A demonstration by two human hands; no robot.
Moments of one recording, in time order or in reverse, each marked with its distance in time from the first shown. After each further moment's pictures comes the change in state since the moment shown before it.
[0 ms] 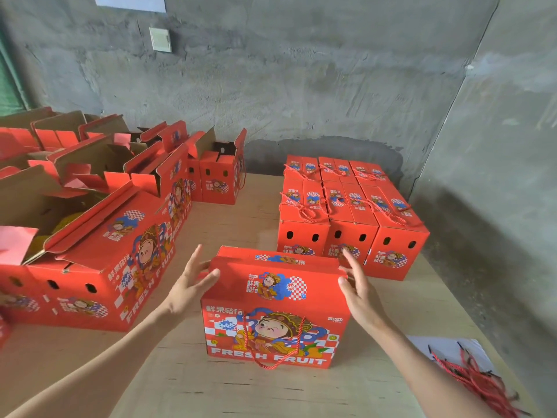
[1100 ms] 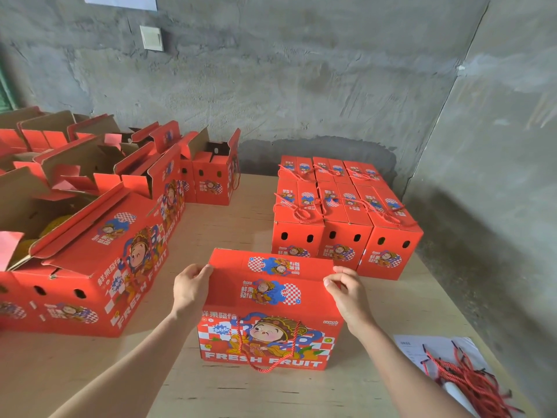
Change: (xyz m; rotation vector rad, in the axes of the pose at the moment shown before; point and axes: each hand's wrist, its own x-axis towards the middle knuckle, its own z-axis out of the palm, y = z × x) left_hand 0.025 0.006 0.040 -0.101 0.460 -0.226; right_hand 0.009 0.000 0.022 0.222 0.163 0.158
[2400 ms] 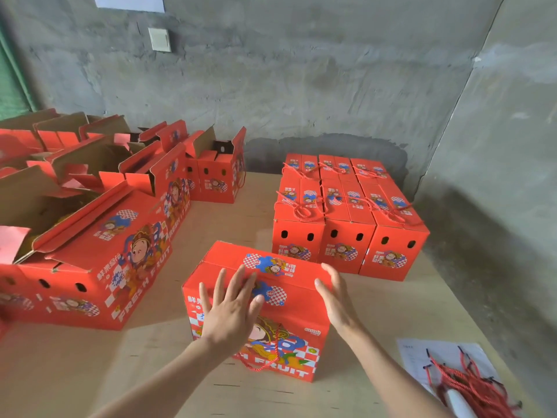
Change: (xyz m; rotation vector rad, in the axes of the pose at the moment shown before) left_hand -0.067 -0.029 0.040 1.140 -0.185 0.546; right_hand 0.003 0.013 0.010 -0.008 -0.188 0.032
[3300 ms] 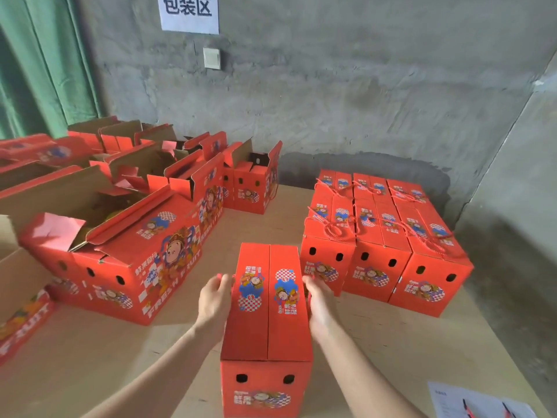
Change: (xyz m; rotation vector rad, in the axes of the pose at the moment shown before) left_hand 0.023 -0.030 -0.045 -1.291 0.269 -0.627; right_hand 0.013 -0.068 0.069 0.511 -0.002 0.405
